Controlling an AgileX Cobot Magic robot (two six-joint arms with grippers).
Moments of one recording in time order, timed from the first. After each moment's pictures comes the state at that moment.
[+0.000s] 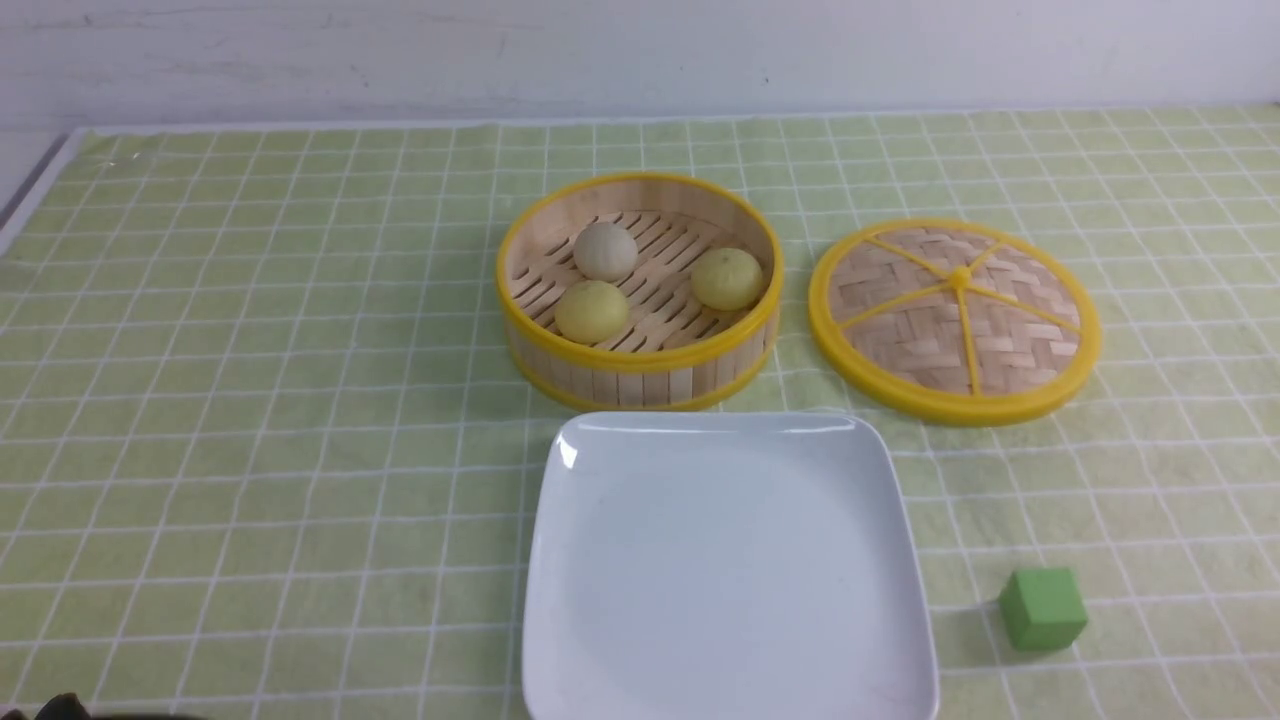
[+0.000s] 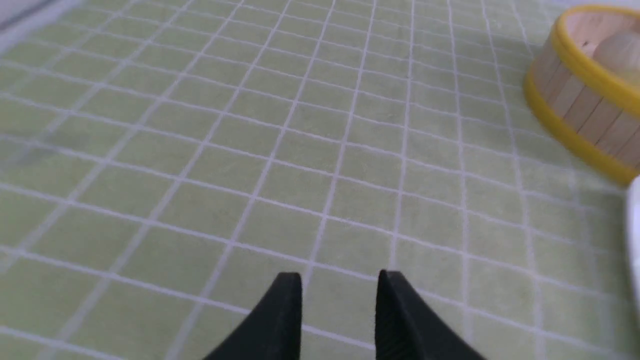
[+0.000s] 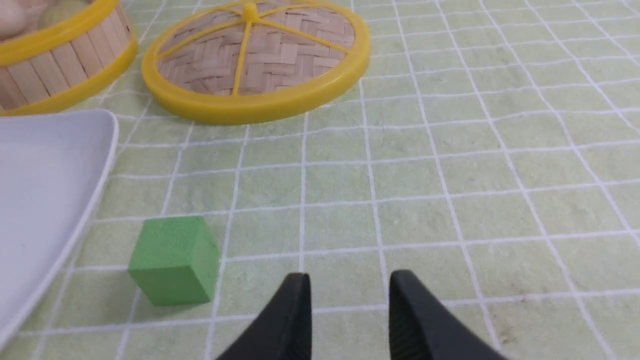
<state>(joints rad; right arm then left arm) 0.06 -0.01 0.02 0.03 0.38 0.15 0.00 -0.01 0.03 0.01 0.37 -0.39</state>
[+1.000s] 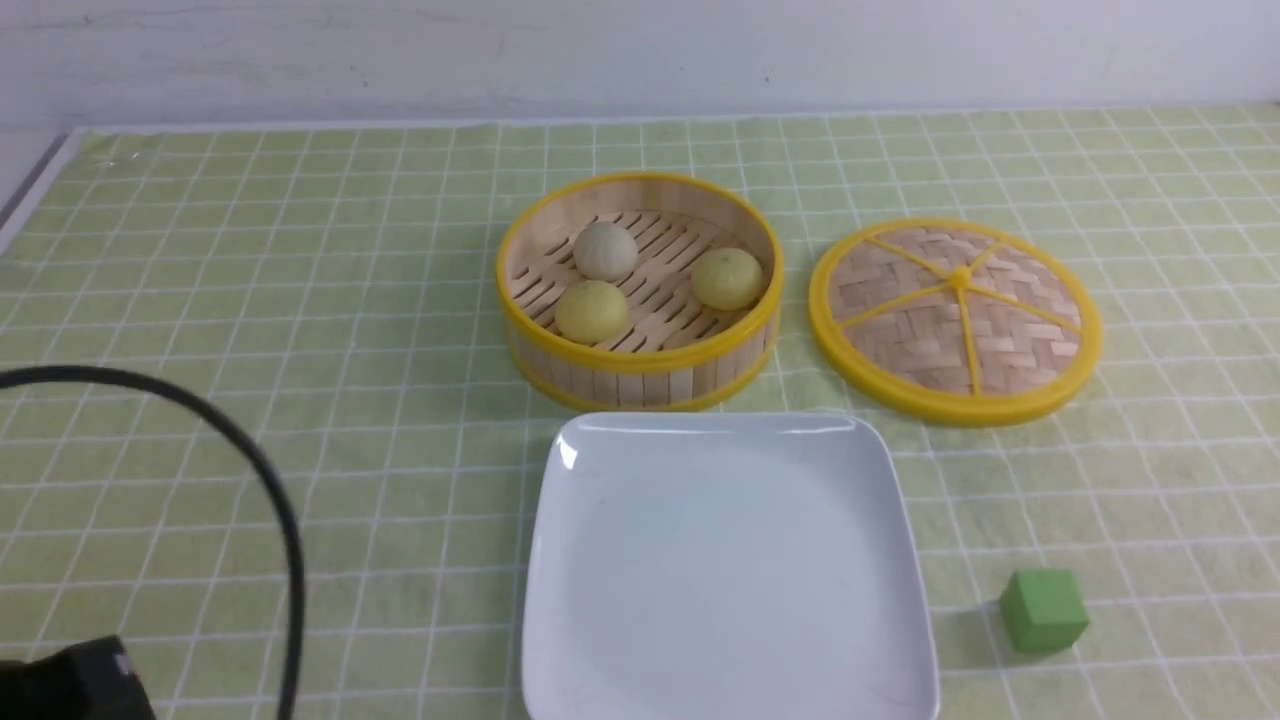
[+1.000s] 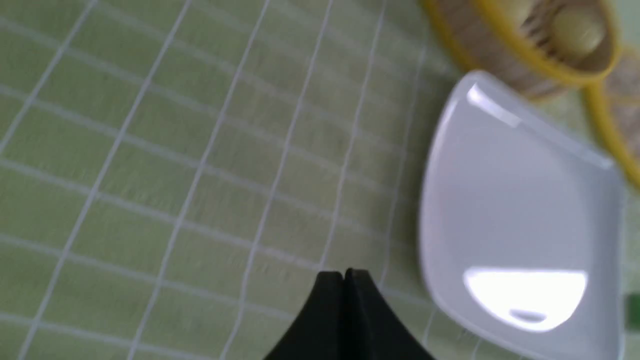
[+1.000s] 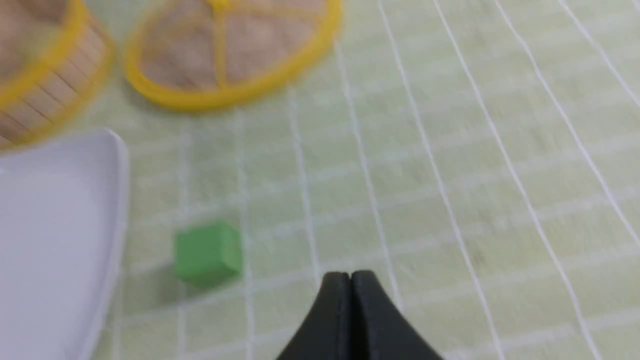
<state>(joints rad) 0.06 0.50 -0.50 -0.03 0.86 0.41 0.00 0.56 -0.55 -0.28 0.98 -0.34</state>
